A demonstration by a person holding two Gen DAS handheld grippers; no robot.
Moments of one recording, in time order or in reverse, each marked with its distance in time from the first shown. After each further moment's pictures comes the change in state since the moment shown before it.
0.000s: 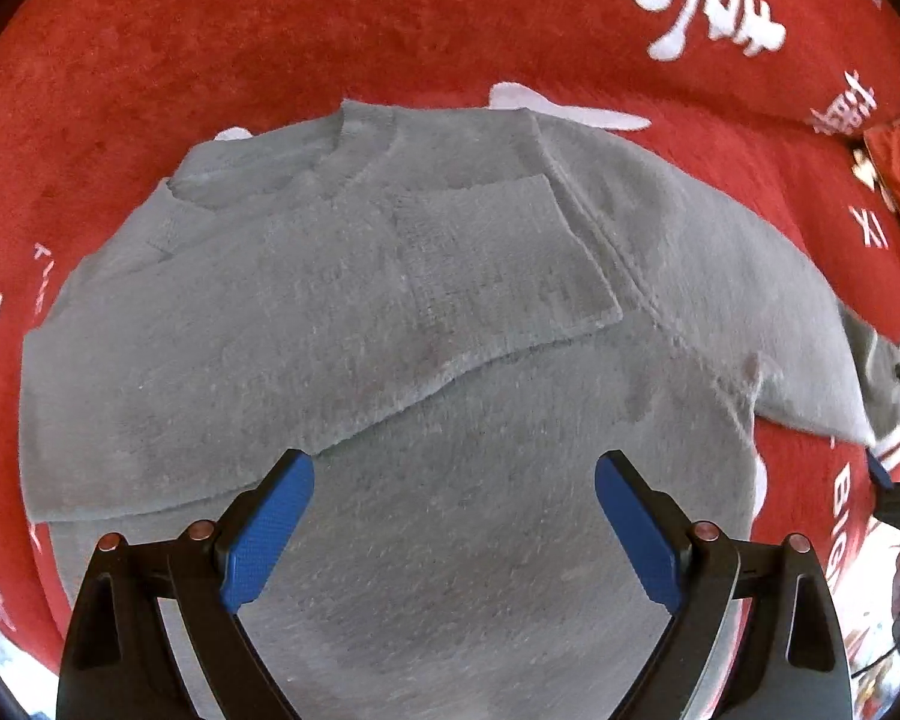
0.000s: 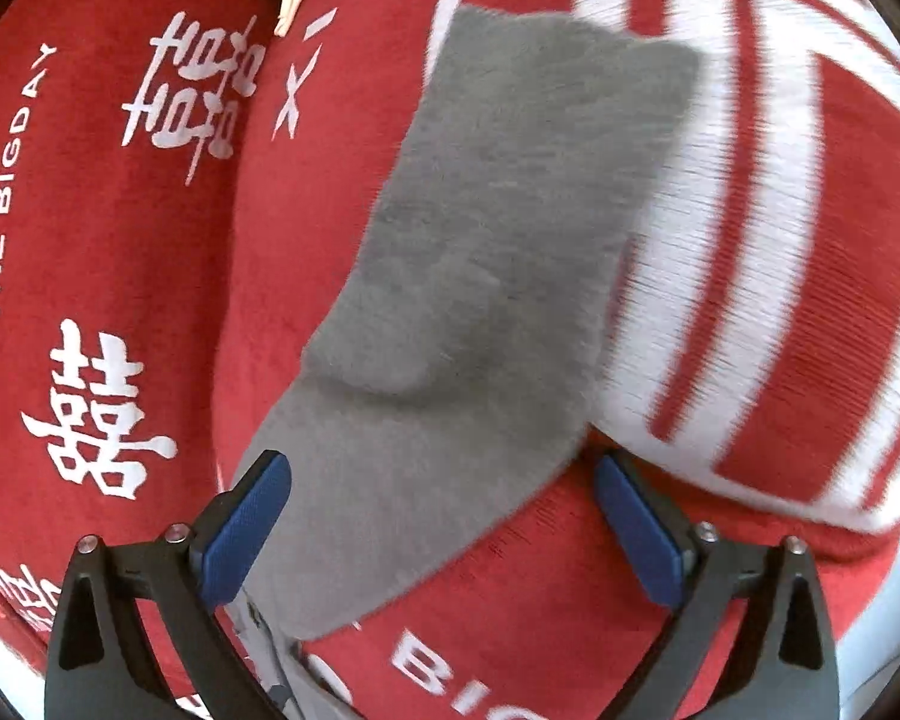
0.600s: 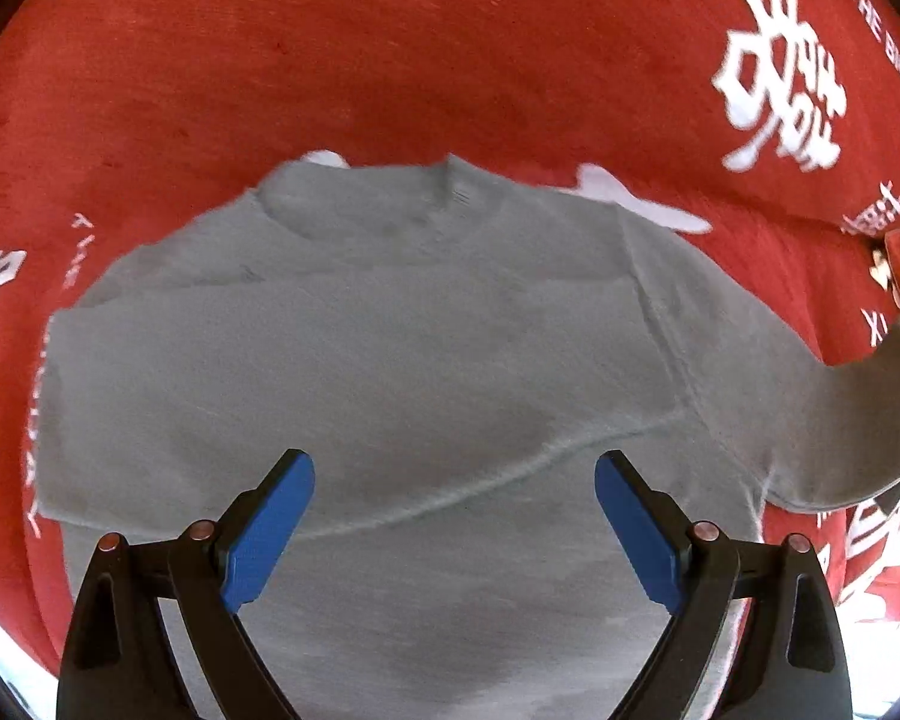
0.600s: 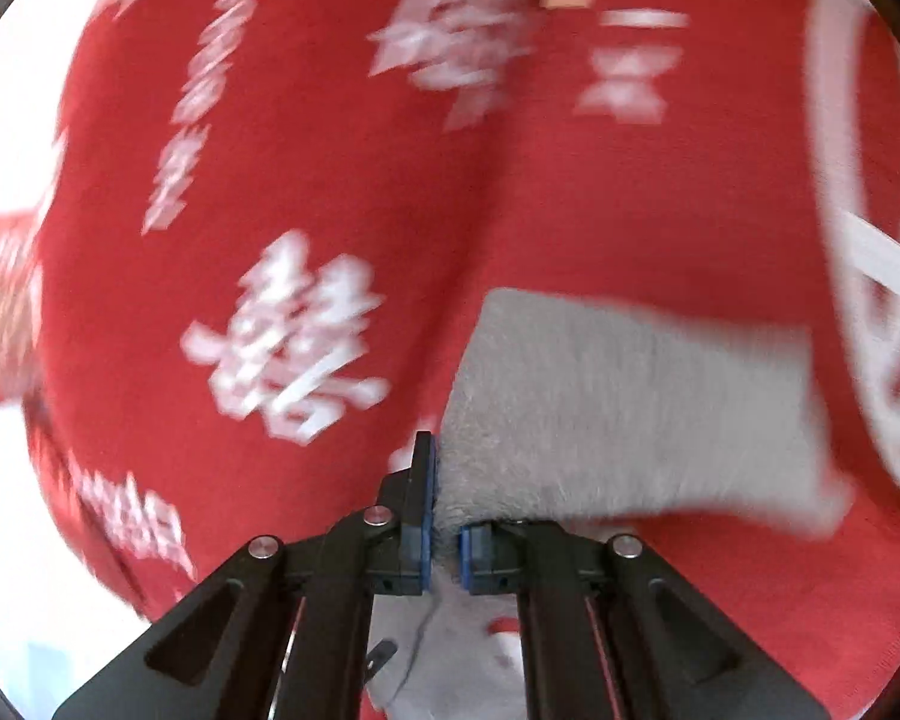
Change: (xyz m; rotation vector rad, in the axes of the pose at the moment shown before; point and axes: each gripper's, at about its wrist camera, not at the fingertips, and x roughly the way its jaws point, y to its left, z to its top) left arm -0.025 0.057 0.011 -0.135 -0.099 0.000; right arm -0.022 0.140 -0.026 -0.275 0.058 0.335
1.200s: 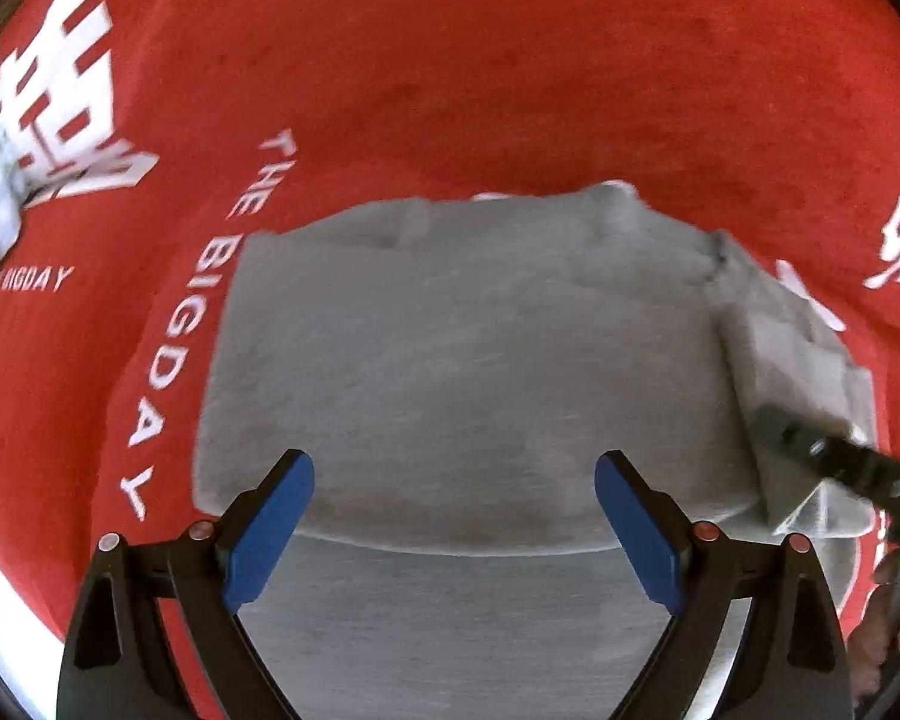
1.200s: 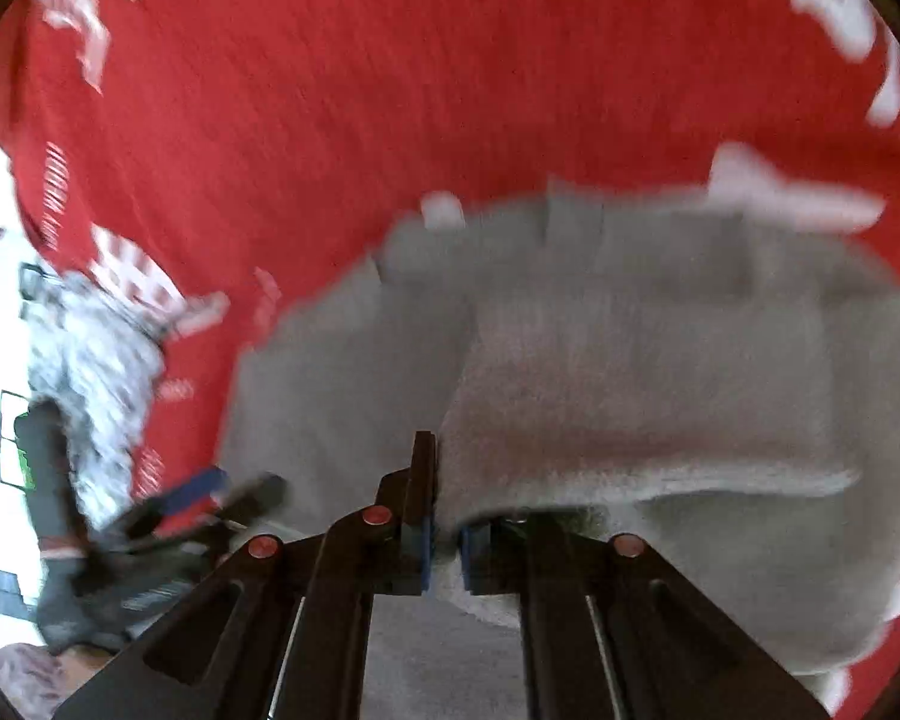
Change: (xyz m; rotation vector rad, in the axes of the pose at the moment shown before) left arm 0.003 0.145 -0.019 -0.218 -0.043 0.101; right arm 0.258 0.134 -0.240 -0.740 0.631 -0.209
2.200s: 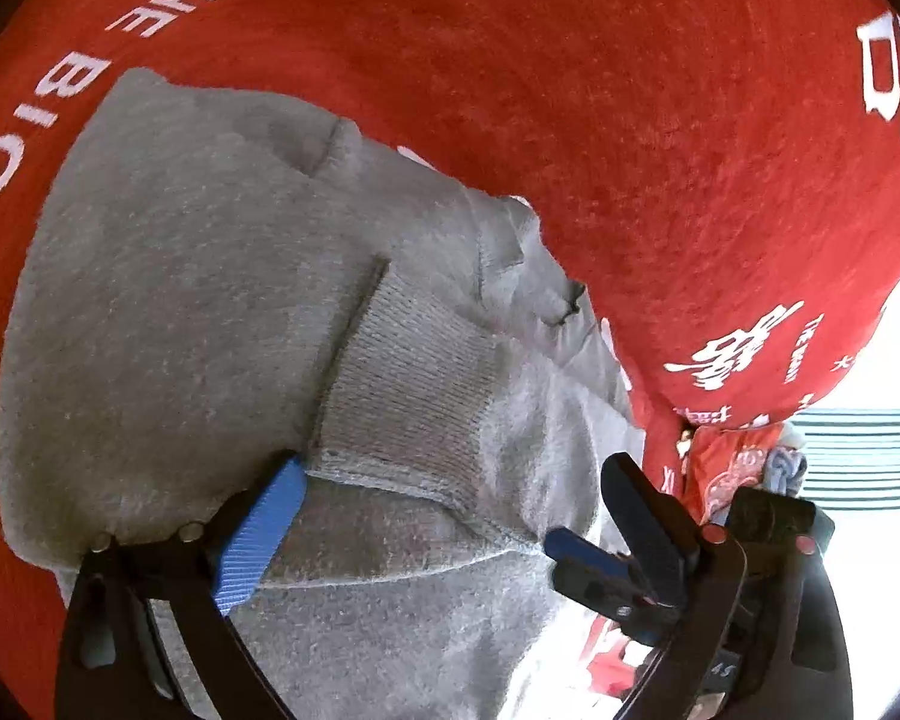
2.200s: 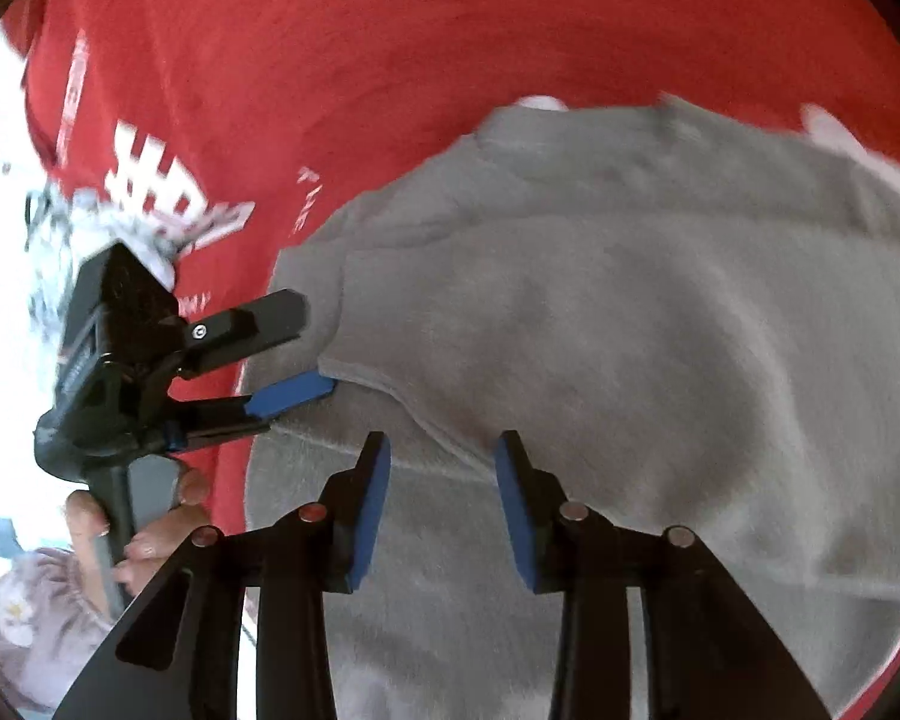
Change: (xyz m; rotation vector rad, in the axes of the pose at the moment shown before) left arm 0.046 0.044 0.023 -0.290 0.194 -0.708; right arm 0.003 0.037 -0.042 -0.062 0.094 0.041
